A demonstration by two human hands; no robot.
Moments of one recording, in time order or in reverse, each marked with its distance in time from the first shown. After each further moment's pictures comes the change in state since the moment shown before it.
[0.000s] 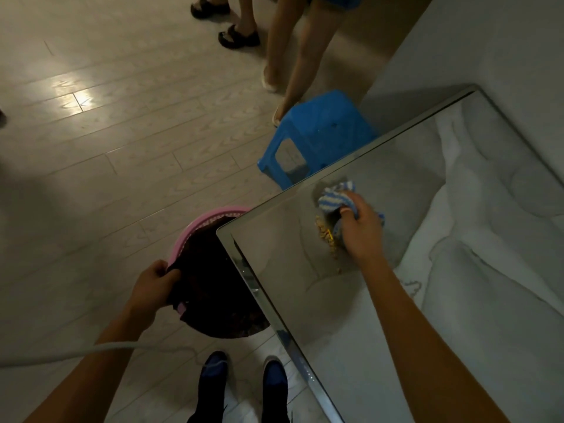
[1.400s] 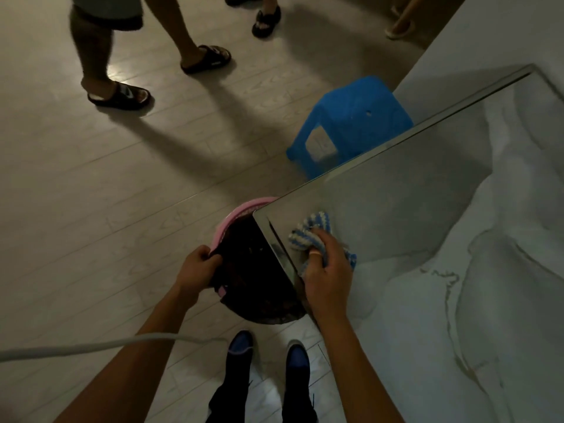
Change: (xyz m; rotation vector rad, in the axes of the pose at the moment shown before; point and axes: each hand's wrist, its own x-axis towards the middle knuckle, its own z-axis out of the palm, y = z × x) left_hand -0.007 -0.010 0.006 0.062 0.012 0.001; right_hand -0.144 -0.037 0.087 0.210 0.063 -0.021
